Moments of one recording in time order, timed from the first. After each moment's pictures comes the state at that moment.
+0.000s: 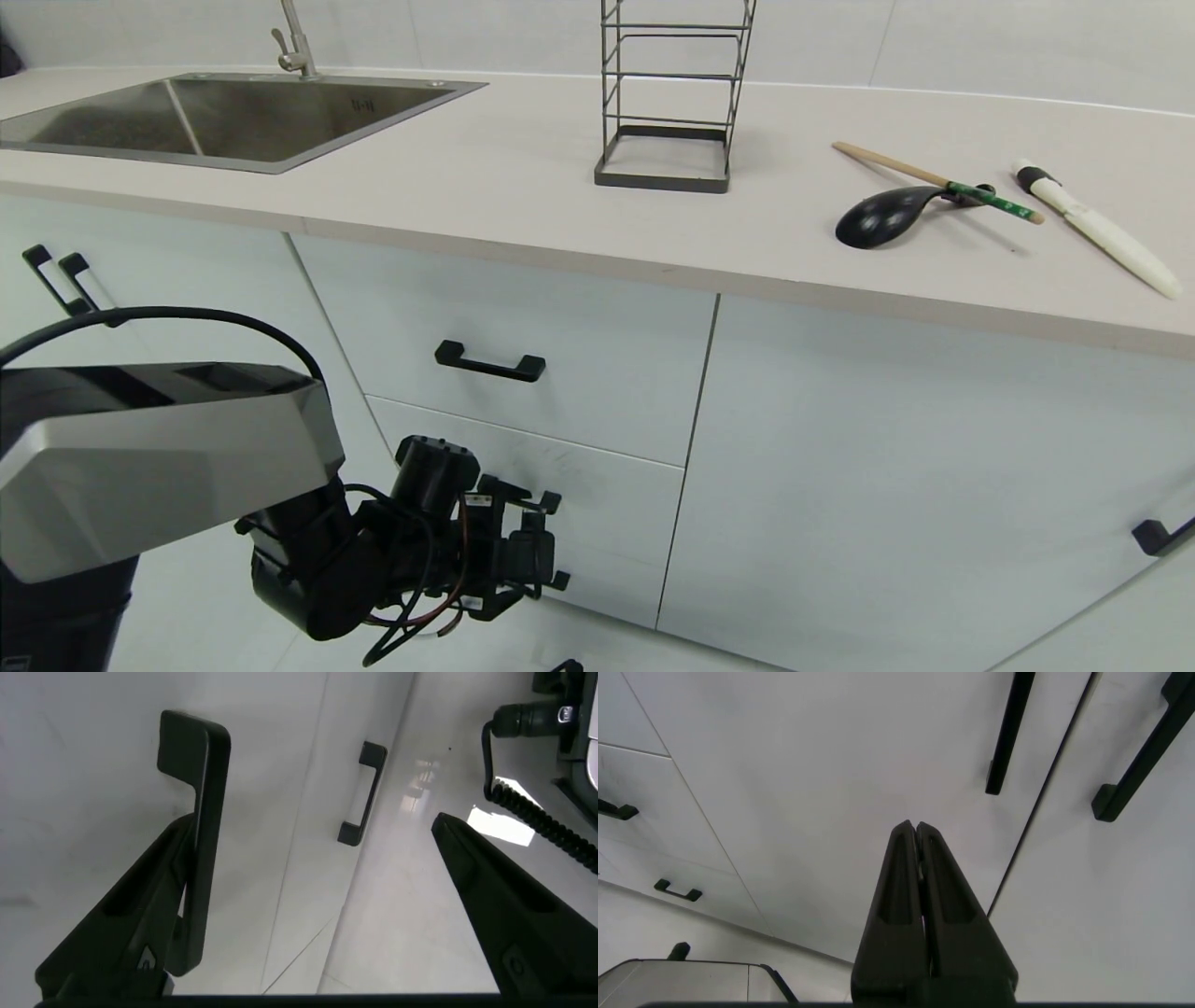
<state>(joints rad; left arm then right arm) -0.46 2.25 -0.62 -0.81 -0.20 1.25 0.00 0.00 0.00 0.00 0.05 -0.02</state>
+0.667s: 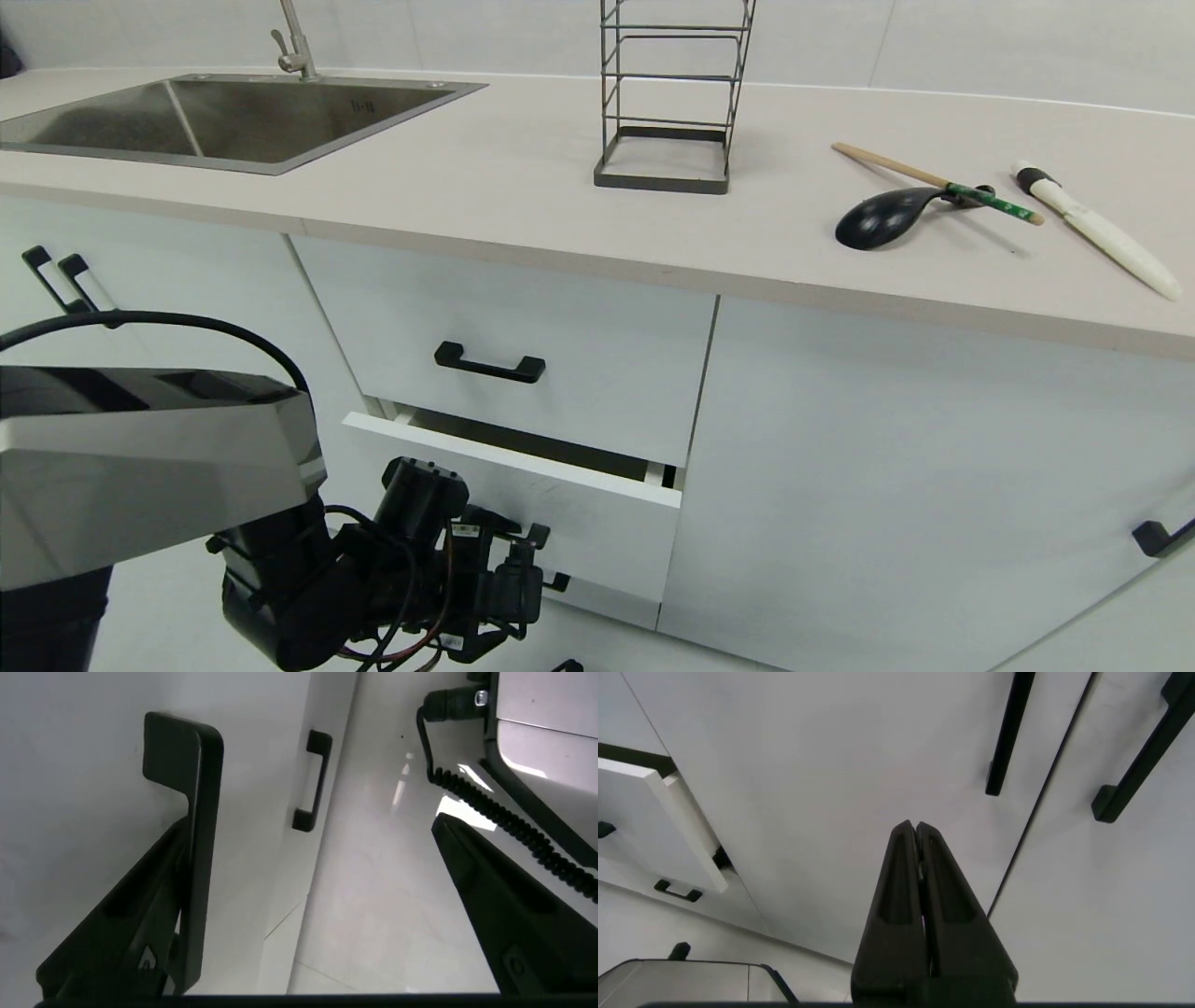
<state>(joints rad) -0.47 2.21 -0.51 -0.79 -0.20 1.25 0.00 0.00 0.00 0.00 0.05 -0.02</state>
